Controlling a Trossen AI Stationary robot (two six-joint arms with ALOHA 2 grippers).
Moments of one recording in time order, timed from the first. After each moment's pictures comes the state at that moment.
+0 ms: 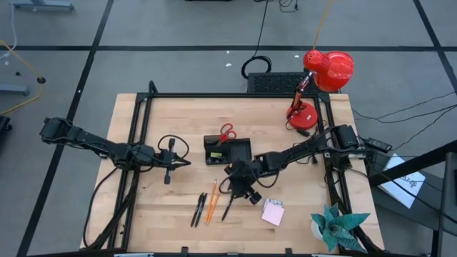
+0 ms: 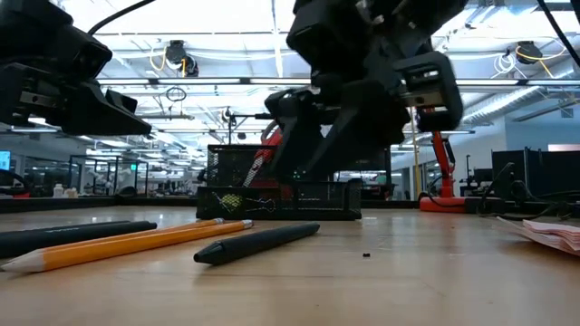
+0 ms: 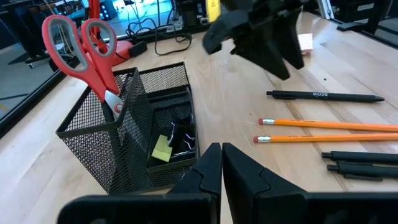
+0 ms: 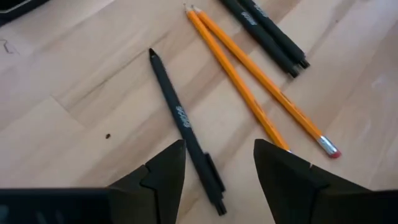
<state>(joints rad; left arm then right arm) -0.20 0.76 0.03 0.44 -0.15 0.11 0.18 1.91 1.12 -0.05 -0.33 -0.44</state>
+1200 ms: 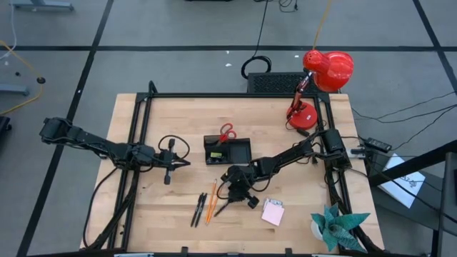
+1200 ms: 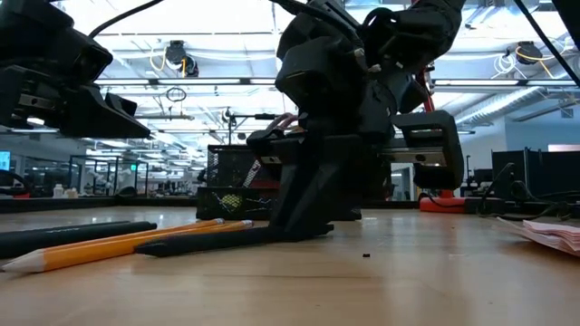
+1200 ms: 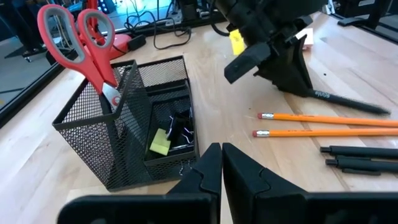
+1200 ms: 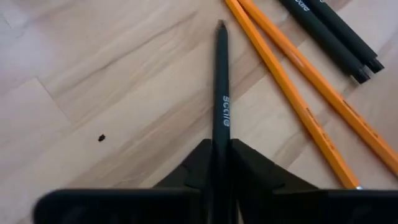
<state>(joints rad) -0.20 0.76 0.03 0.42 -0.15 0.10 0.19 2.09 1.12 0.00 -0.36 -0.55</state>
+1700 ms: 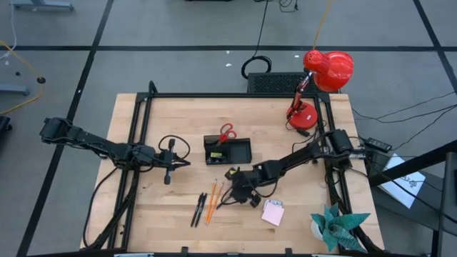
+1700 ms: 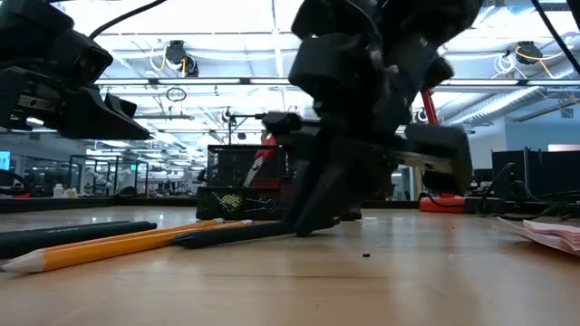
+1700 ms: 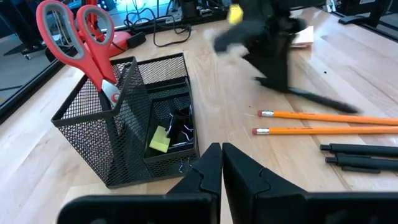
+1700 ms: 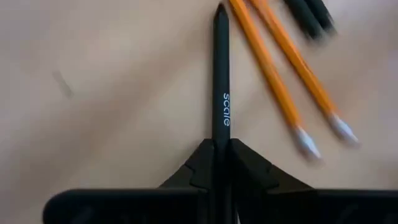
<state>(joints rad) -0.20 0.76 0.03 0.41 -0.15 0.09 0.24 1.98 1.12 -0.06 -0.06 -0.59</state>
